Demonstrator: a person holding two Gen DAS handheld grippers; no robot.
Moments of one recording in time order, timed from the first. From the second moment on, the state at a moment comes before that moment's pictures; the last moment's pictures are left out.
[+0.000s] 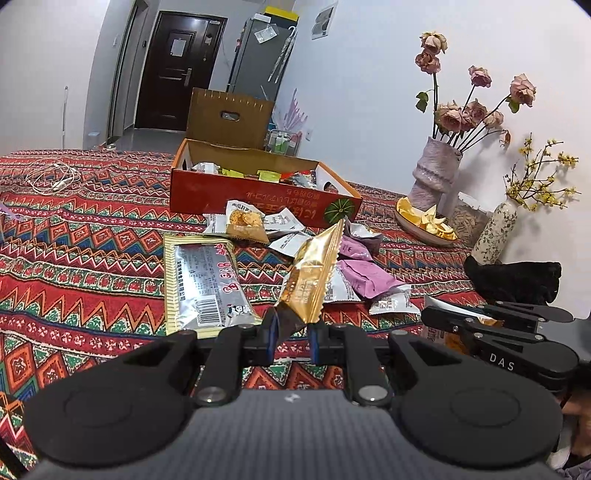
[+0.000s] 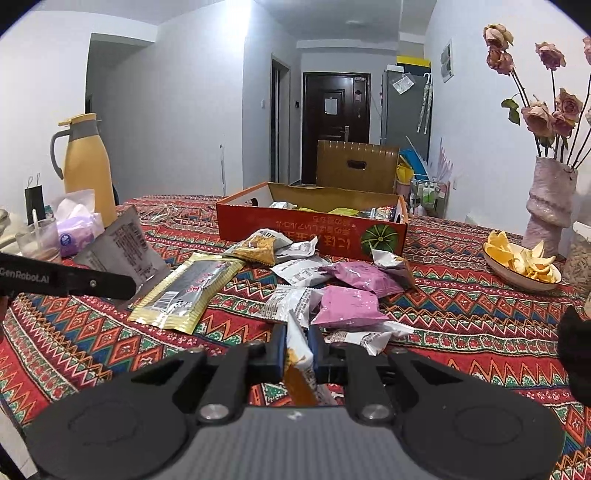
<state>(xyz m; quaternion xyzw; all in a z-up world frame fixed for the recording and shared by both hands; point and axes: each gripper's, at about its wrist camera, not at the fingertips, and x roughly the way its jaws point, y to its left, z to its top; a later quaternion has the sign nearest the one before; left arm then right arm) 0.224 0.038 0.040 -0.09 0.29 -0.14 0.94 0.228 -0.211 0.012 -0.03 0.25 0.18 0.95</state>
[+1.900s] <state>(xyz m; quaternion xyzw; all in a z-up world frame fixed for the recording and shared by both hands) 0.491 0.086 0.099 -0.08 0.24 -0.09 0.96 0.552 -0.151 0.077 -0.01 0.29 0.24 0.93</state>
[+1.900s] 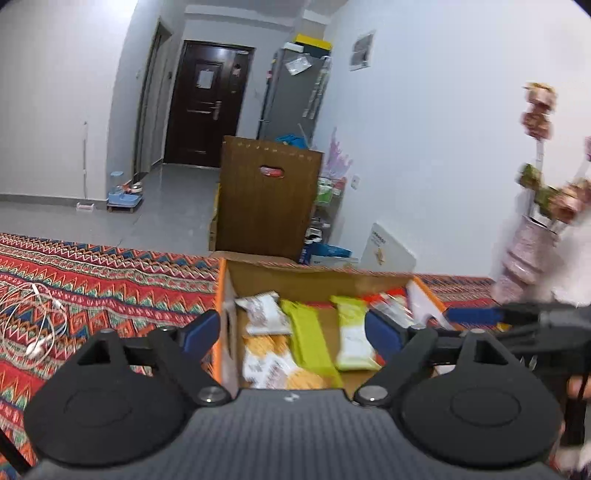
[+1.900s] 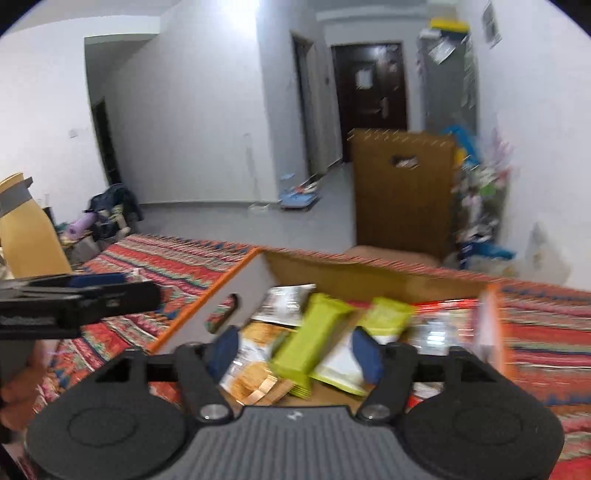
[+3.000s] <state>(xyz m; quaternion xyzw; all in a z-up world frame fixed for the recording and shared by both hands) 0.153 0.021 0.014 -0.06 0.32 -0.04 0.94 0.163 -0.260 -0.008 -0.04 0.26 0.12 0.96</state>
